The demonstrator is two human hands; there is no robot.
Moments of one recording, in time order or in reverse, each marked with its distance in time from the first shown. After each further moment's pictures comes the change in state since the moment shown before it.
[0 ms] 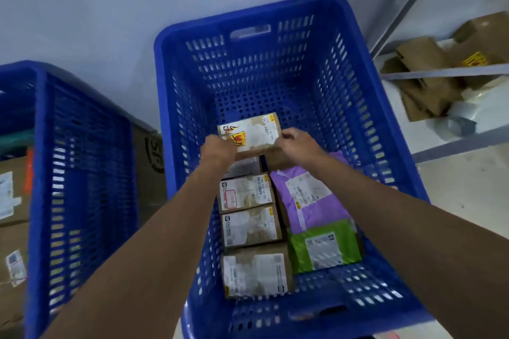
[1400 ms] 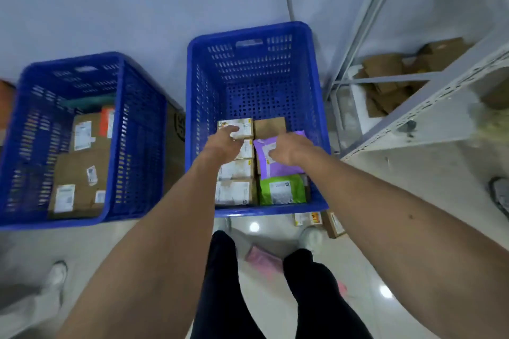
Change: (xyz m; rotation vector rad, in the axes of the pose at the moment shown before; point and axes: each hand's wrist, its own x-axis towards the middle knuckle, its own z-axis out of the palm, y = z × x) left_hand -0.257 0.025 -0.036 0.215 -0.093 0.134; right_hand -0.210 -0.002 -0.091 -0.784 -0.144 -0.159
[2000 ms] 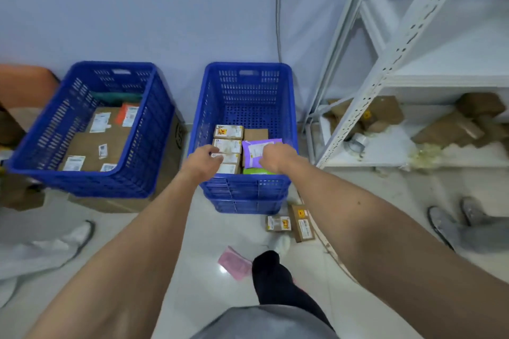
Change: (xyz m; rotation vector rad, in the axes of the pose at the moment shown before) left_hand -0.251 -0.073 0.023 -0.102 0.192 0.094; right_hand -0.222 0.001 0.044 -0.292 0.150 -0.141
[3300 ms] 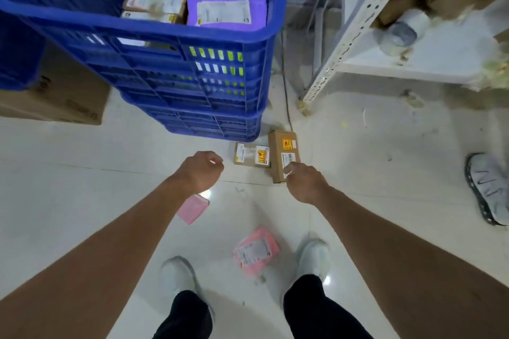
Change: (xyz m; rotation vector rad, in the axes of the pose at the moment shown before) left_hand 0.076 -0.142 0.413 -0.038 -0.296 -0.257; right_hand 0.085 0.252 0.397 0.262 -0.246 0.166
